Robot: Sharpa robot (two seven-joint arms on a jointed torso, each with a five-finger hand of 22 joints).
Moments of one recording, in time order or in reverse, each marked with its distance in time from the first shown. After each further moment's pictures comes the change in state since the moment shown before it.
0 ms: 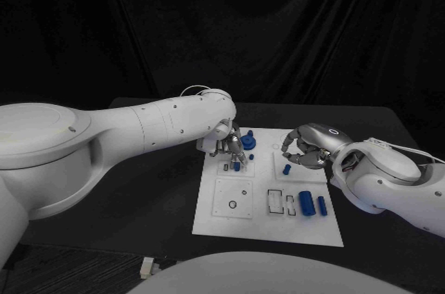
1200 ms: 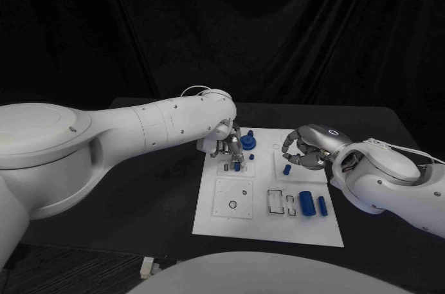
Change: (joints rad) left arm -0.001 0.000 0.000 0.001 0.000 -0.001 0.001; left_hand 0.108 0.023 0.029 -0.114 0.140 0.023 -0.009 -0.017 0.067 0.001 -0.007 -0.005 0.000 0.000 -0.007 -0.008 0.001 0.000 0.007 -0.007 -0.024 0.001; right arm -0.003 0.004 0.000 -0.006 0.000 0.008 0.000; right_hand 0.000 0.000 0.000 0.000 -0.002 0.000 0.000 0.000 0.000 0.000 0.000 0.000 0.000 0.000 0.000 0.000 0.000 0.000 0.000 0.000 -0.004 0.000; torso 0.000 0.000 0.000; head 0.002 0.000
